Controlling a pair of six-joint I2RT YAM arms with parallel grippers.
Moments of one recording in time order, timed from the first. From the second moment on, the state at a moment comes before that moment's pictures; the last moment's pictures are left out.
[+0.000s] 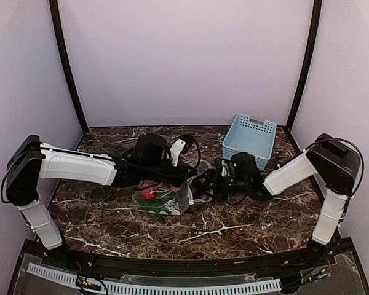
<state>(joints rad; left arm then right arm) -0.91 1.71 1.07 0.17 0.17 -0.23 0.75 1.80 0.73 0.58 -0.45 1.07</state>
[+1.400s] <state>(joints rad) -0.90 1.71 1.03 0.19 0.12 -0.25 0.78 1.37 0.51 0.55 -0.14 0.83</state>
